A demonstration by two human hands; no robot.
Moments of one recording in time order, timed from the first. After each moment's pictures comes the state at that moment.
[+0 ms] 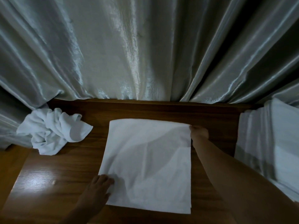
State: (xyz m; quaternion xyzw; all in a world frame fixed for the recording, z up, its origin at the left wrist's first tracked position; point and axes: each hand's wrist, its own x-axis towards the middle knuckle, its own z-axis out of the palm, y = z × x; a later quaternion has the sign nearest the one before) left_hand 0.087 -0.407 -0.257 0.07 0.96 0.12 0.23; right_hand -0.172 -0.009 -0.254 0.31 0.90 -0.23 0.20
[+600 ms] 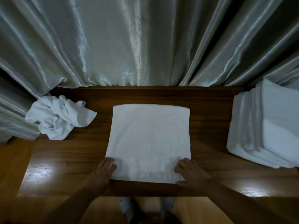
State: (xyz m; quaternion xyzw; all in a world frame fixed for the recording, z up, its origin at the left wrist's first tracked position) left_hand 0.111 -0.431 -0.252 0.11 0.96 0.03 0.25; right_hand 0.077 -0.008 -0.263 -0.33 0.91 -0.06 0.23
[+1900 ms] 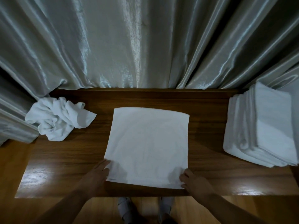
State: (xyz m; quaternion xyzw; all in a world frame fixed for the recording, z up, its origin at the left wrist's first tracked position) left_hand 0.112 -0.446 -0.225 0.21 0.96 0.04 0.18; right_hand 0.123 0.001 -0.254 -0.21 0.94 -0.05 0.27
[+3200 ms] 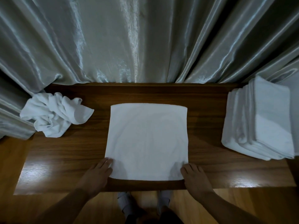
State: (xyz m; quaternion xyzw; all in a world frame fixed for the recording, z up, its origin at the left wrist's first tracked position) left_hand 0.122 -0.444 -0.241 0.21 0.95 -0.03 0.24; right_hand 0.134 -0.011 -0.245 -0.16 0.97 0.00 0.20
